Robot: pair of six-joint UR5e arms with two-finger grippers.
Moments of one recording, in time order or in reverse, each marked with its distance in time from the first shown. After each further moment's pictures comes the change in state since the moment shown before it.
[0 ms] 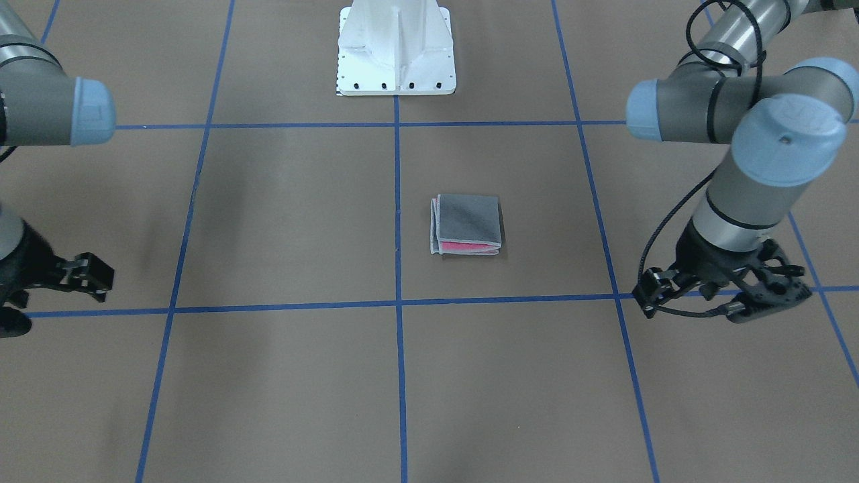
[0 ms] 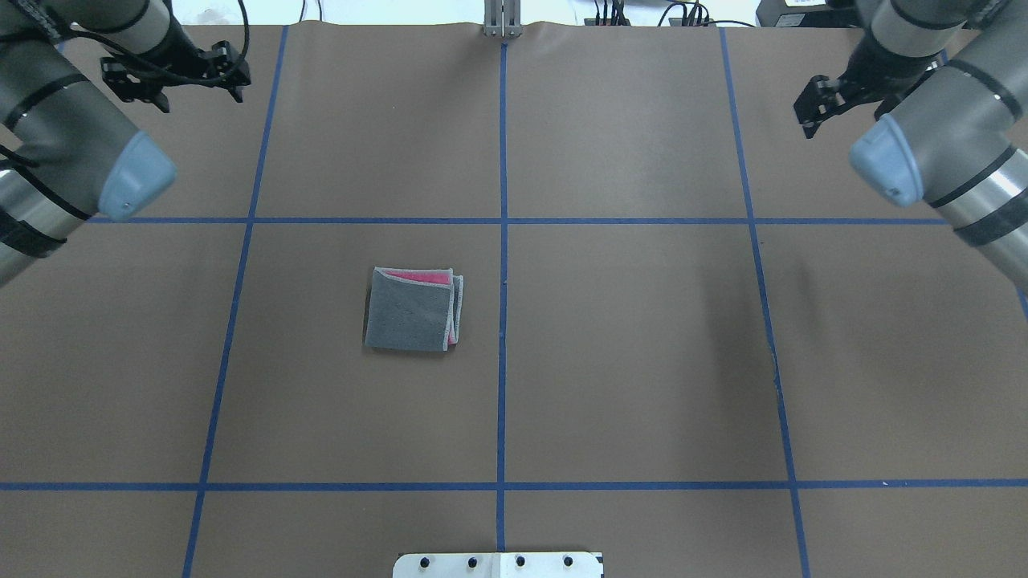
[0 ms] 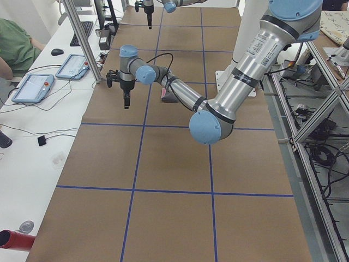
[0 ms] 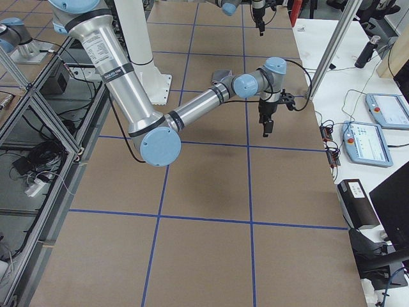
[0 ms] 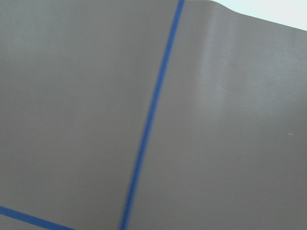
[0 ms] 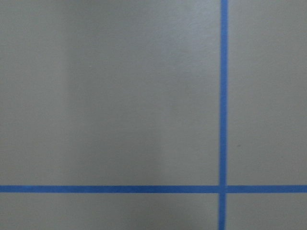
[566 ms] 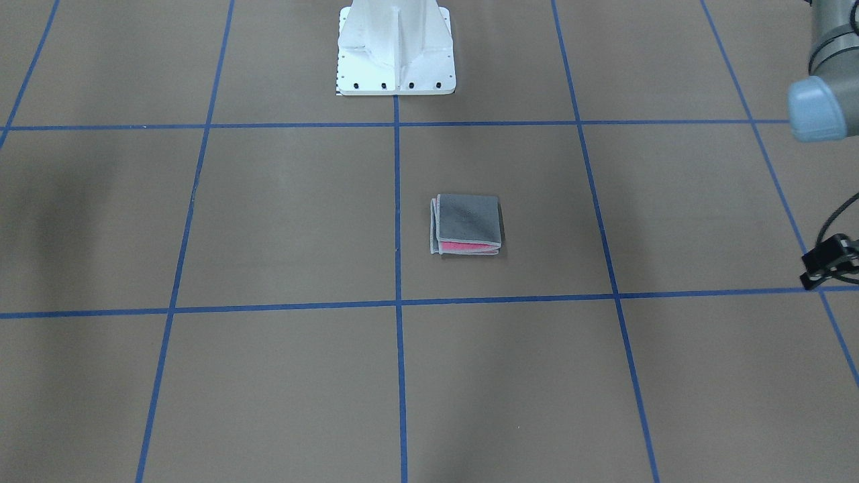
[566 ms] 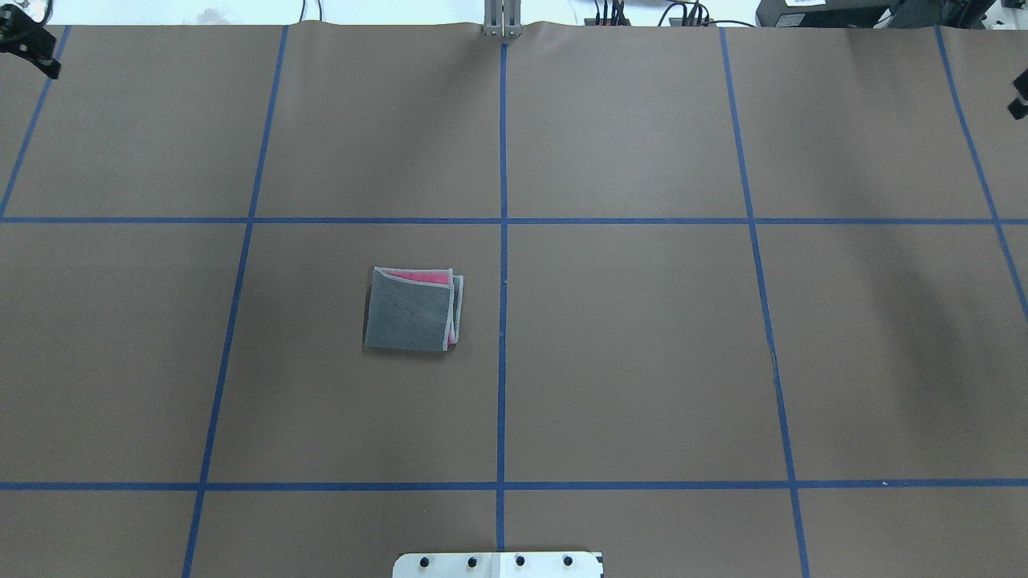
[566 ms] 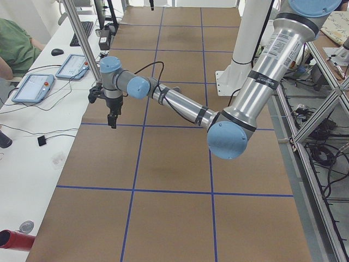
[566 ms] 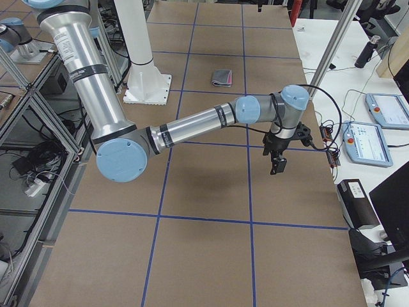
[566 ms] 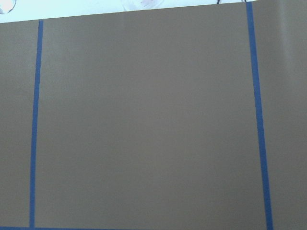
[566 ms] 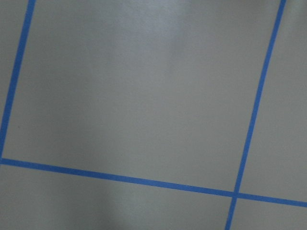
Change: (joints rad) left arm -0.298 0.155 0.011 0.036 -0.253 0.596; right arm 0.326 -0.167 -0.038 -0.052 0.183 -0.473
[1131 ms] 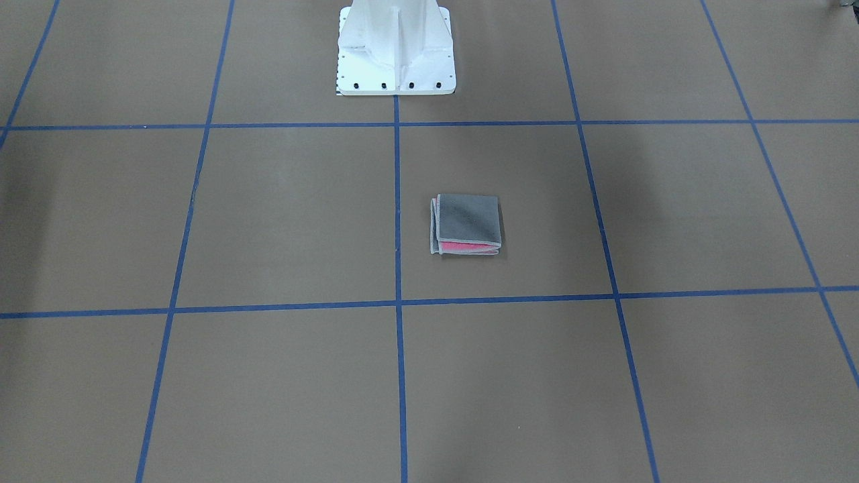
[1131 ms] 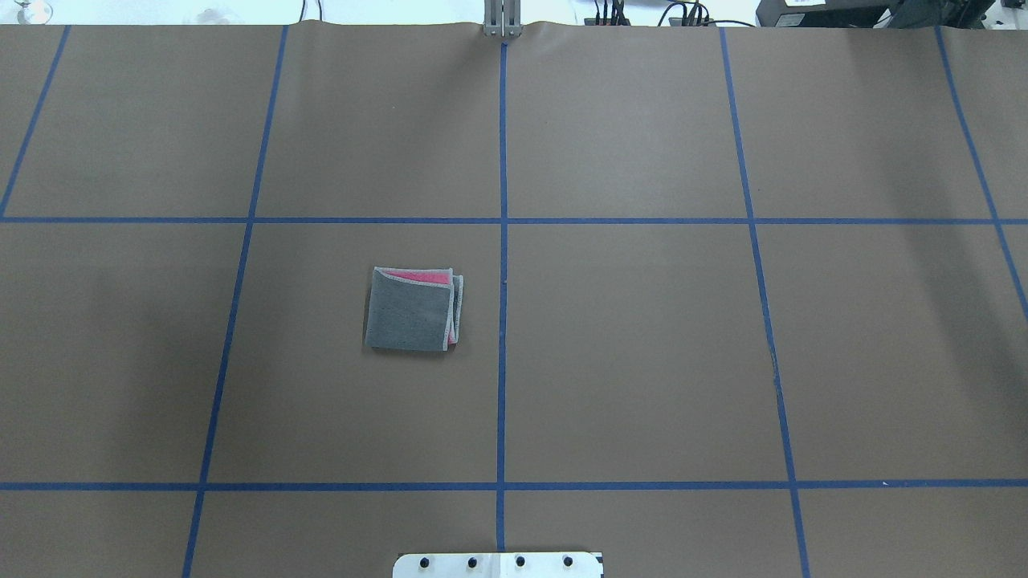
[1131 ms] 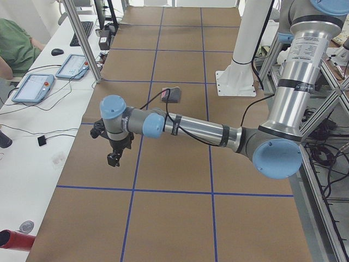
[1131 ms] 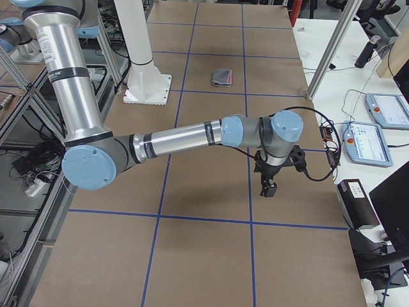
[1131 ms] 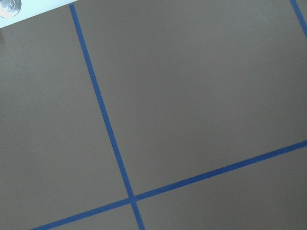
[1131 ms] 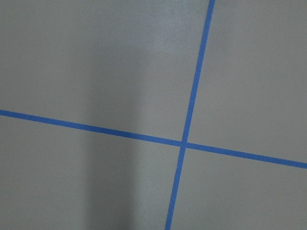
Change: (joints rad) left arm -0.128 0.257 0.014 -0.132 -0.053 0.467; right arm 0.138 -0.172 0.016 0.032 0.071 -0.132
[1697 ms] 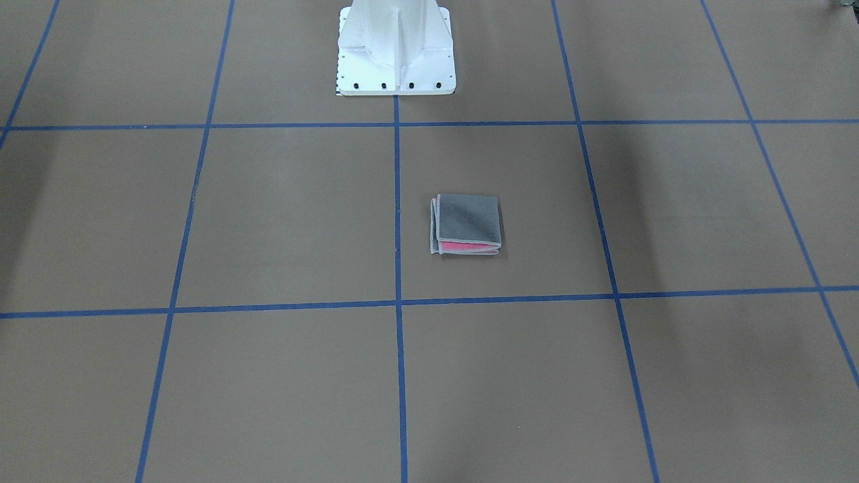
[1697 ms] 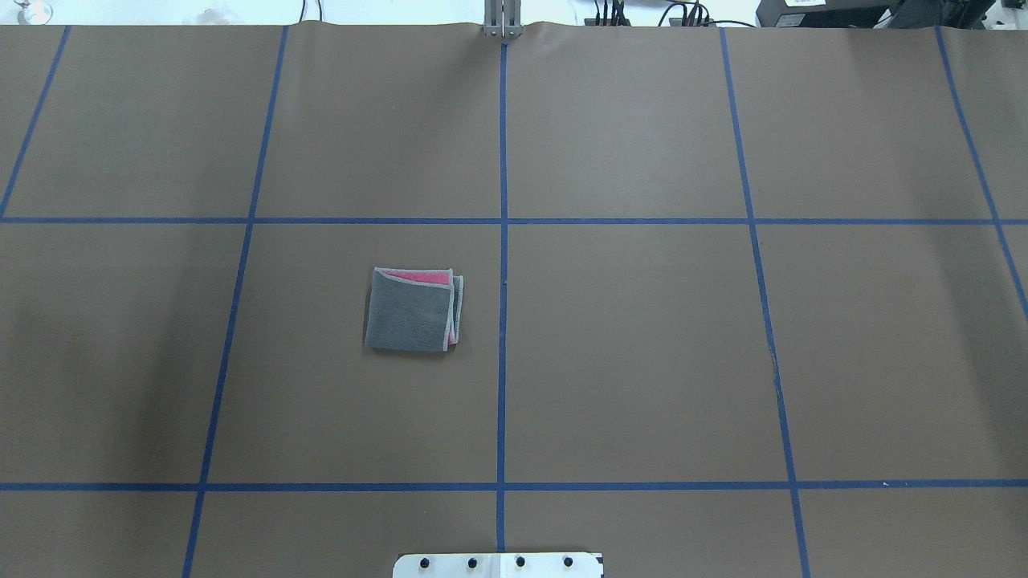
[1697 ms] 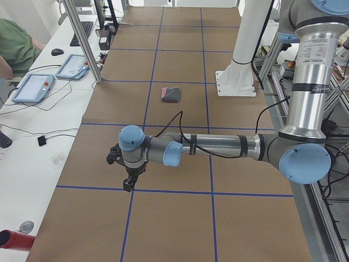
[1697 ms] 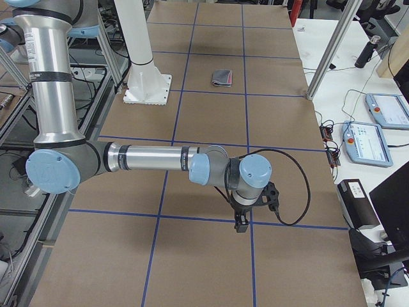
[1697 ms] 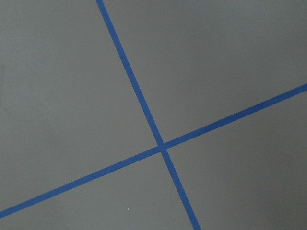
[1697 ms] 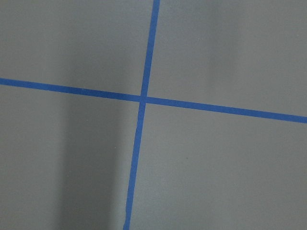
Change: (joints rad) left arm -0.034 0.088 -0.002 -0.010 0.004 0.015; right arm 0.004 -0.084 -0.046 0.103 -0.016 0.005
